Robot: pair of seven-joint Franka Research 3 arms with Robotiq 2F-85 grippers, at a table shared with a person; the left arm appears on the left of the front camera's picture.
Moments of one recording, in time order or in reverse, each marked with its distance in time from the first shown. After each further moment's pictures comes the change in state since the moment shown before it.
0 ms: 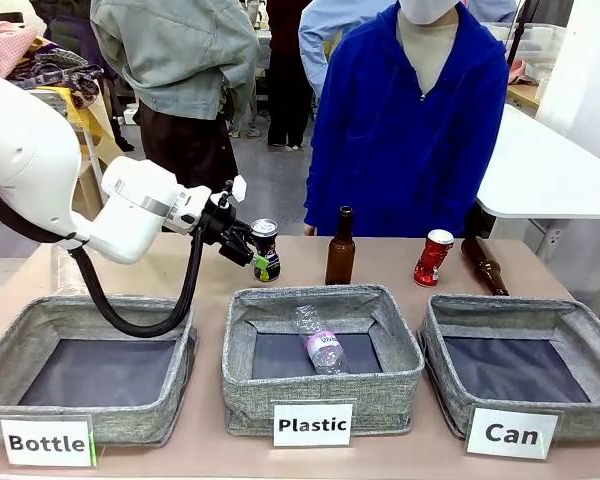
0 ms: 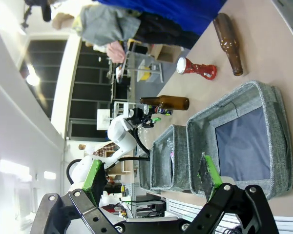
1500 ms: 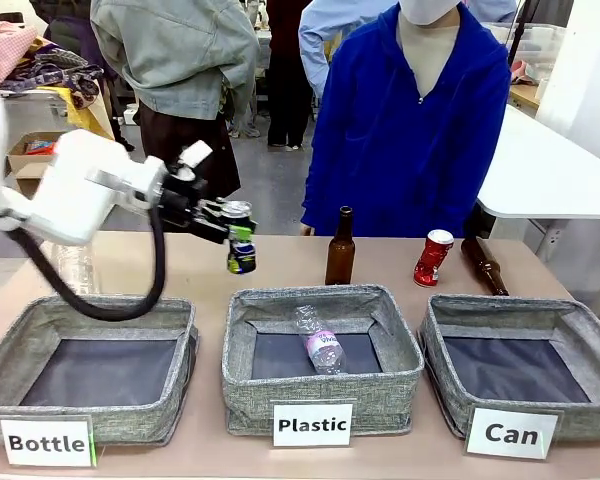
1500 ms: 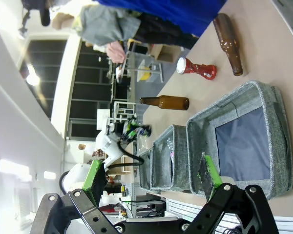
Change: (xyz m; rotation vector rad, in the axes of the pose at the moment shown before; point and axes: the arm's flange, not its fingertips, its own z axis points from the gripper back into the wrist) left arm 0.037 -0.068 0.084 -0.238 -0.266 -0.057; right arm 0.000 0.000 0.000 0.000 0.001 0.000
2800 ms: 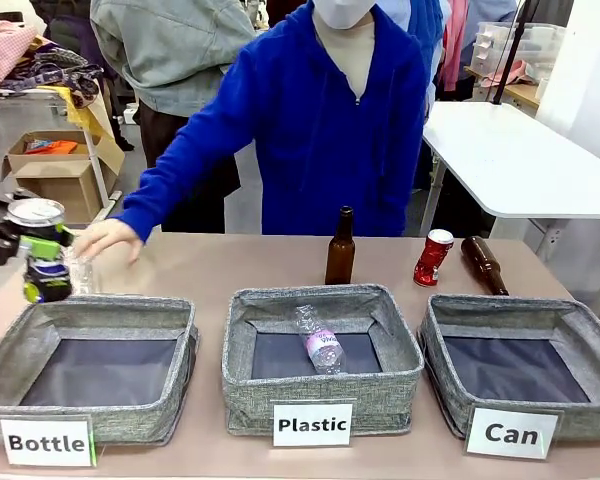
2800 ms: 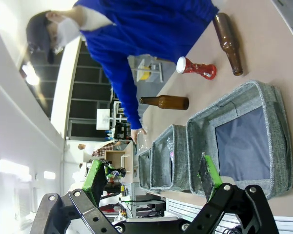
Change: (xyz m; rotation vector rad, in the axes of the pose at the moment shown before) left arm 0.038 -0.254 0.173 0.183 0.217 0.050; right arm 0.000 0.000 0.000 -0.002 0.001 0.000
